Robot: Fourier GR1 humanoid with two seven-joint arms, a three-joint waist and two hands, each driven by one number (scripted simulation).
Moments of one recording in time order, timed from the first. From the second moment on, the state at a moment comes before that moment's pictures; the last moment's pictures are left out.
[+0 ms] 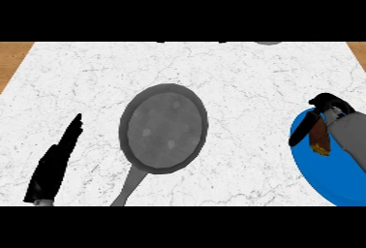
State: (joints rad) left arm 0.09 0.32 -0.11 -1.63 -0.08 0.12 0.14; right arm -0.64 -0.67 0.51 -1.00 -0.05 0.23 1.13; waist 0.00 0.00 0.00
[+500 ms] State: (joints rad) left arm 0.07 0.31 -0.08 -1.61 -0.08 0.09 0.15; right arm -0.62 -0.63 0.44 -0.92 0.05 0.21 1.05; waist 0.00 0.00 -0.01
